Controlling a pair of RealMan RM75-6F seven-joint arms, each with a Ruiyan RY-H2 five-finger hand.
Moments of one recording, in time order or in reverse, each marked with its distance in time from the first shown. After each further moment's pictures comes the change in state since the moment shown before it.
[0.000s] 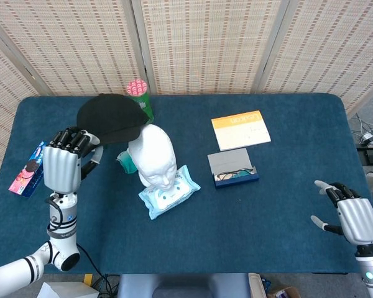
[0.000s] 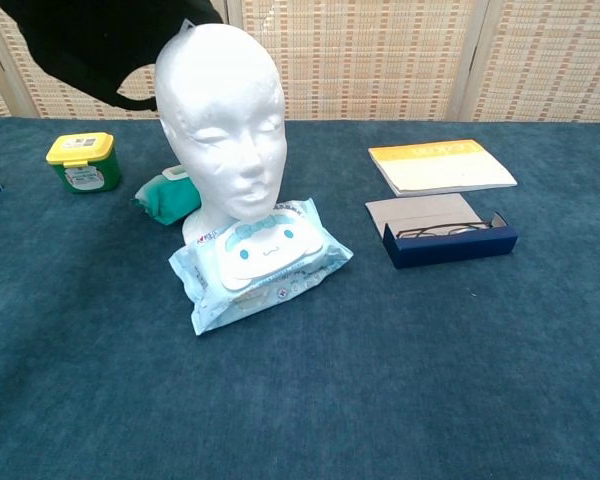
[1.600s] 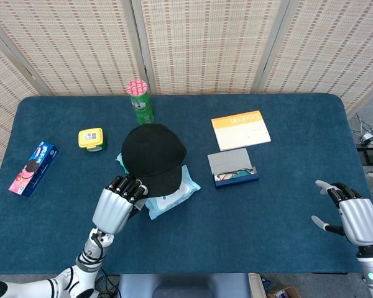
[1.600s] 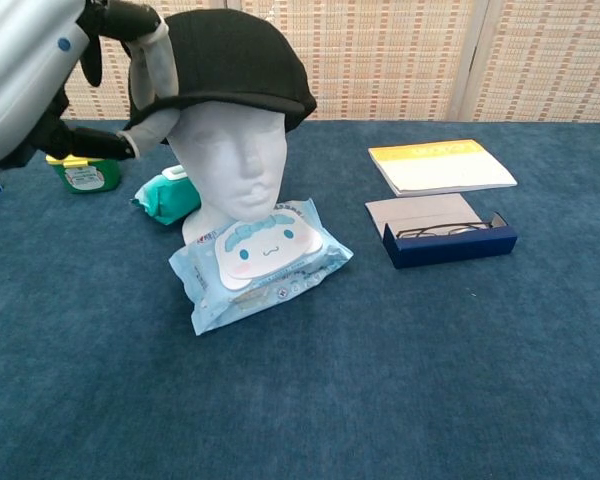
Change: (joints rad) left arm 0.064 -0.198 0.266 0.066 0.218 0.002 0.115; right arm -0.003 0.005 -0.002 0.005 -0.007 0.010 0.022
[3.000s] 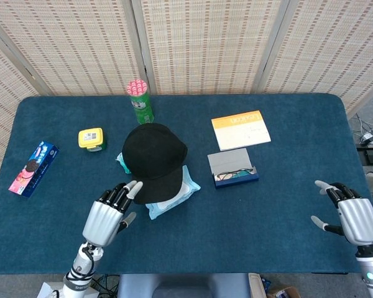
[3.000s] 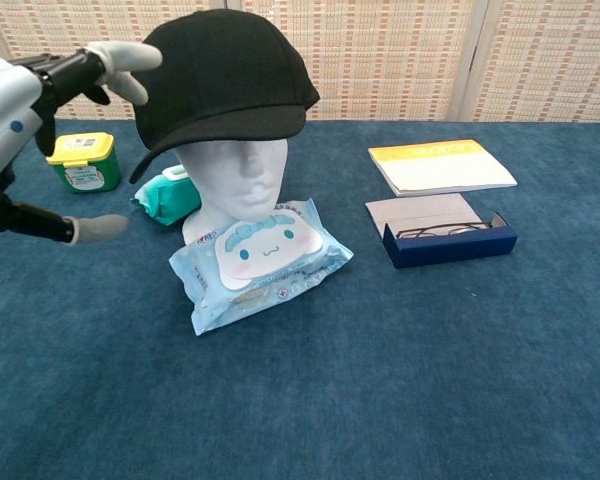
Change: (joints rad) left arm 0.168 0.086 0.080 -0.156 -0.023 -0.063 0.096; right arm 0.001 -0.004 0.000 -0.003 0.002 -0.004 -0.018
